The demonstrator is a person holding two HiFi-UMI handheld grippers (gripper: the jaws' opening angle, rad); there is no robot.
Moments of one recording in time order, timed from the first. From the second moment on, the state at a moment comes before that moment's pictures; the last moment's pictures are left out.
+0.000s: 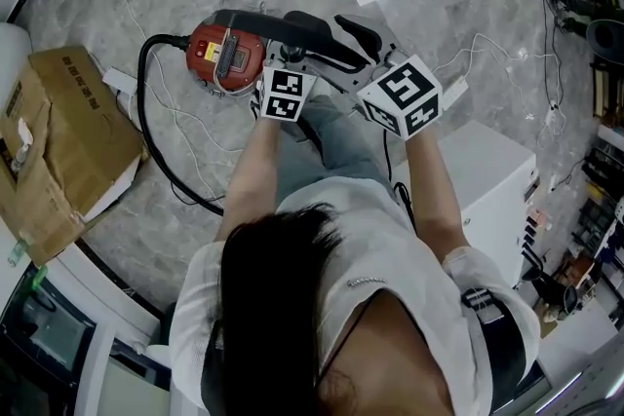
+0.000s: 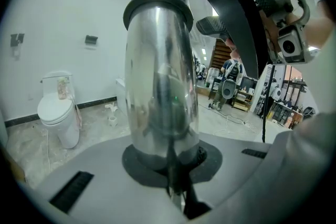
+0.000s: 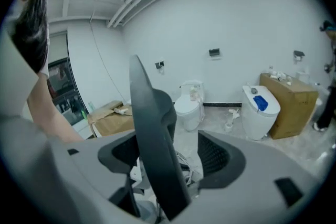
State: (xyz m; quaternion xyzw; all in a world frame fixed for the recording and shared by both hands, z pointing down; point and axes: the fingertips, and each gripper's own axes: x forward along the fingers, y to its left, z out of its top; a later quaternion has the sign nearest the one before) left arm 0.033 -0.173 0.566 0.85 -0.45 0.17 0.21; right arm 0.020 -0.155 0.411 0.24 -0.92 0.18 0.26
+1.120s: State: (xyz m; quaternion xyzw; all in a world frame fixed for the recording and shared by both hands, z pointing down) left arm 0.017 -0.197 0.583 0.84 -0.46 0.17 0.24; right arm 0.050 -0.180 0.388 0.32 -0.91 0.24 0.11
